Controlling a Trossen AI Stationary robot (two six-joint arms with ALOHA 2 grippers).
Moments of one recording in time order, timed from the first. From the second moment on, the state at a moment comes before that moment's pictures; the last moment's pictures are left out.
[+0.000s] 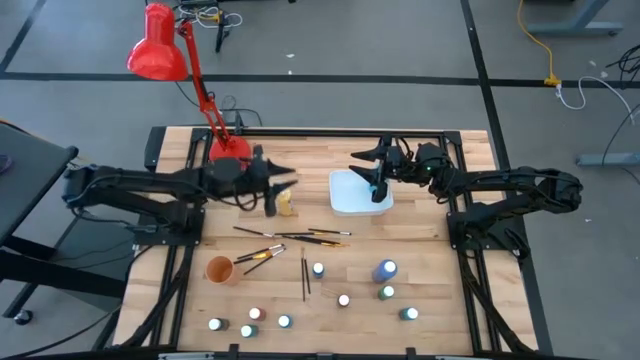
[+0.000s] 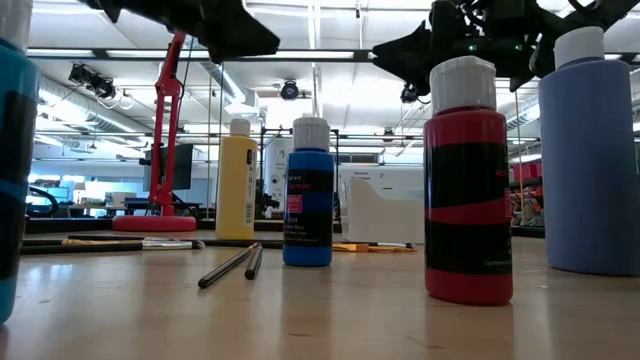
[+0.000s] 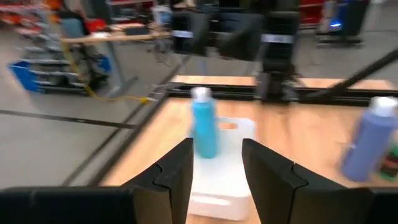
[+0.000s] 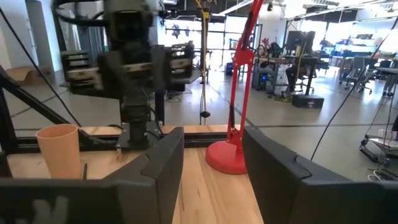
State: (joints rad) left arm 0.10 1.04 0.71 0.13 -0.22 0.07; right arm -0.36 1.24 0.54 0.82 -0.20 -0.03
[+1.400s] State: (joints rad) left arm 0.21 1.14 0.39 0.46 -0.06 -0.09; right arm -0.36 1.24 0.54 0.81 -0.20 -0.03
